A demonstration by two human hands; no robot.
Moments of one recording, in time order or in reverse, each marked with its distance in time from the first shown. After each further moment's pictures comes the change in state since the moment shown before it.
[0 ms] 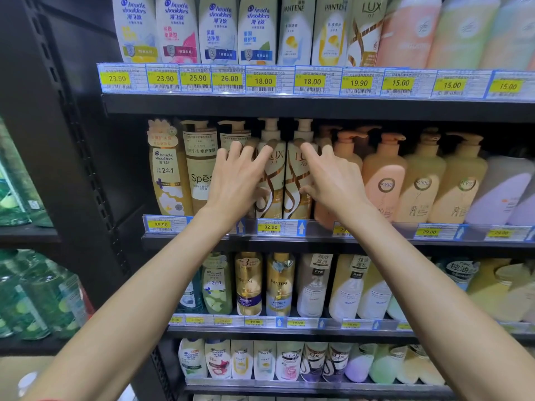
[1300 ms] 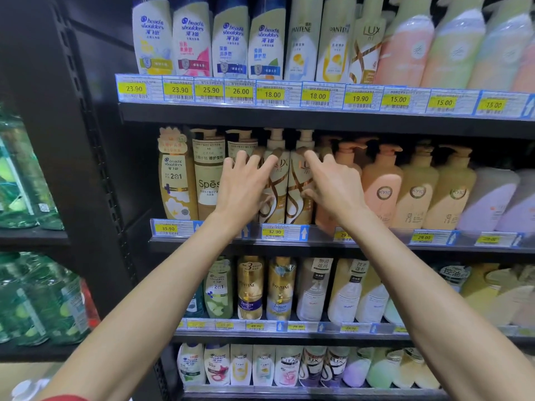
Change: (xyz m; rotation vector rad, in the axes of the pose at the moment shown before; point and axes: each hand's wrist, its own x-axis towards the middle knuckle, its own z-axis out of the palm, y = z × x) left_hand -0.003 -0.002 0.004 -0.044 0.034 -0.010; right_hand 0.003 -0.003 -0.004 -0.007 0.016 0.010
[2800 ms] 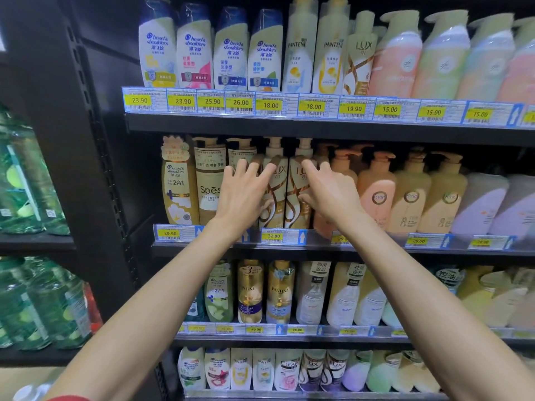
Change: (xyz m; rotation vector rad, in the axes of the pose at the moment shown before) left_hand -0.002 0.001 -0.009 -0.016 -0.076 -0.008; right_hand -0.002 -0.003 -0.005 -0.013 -0.096 0.012
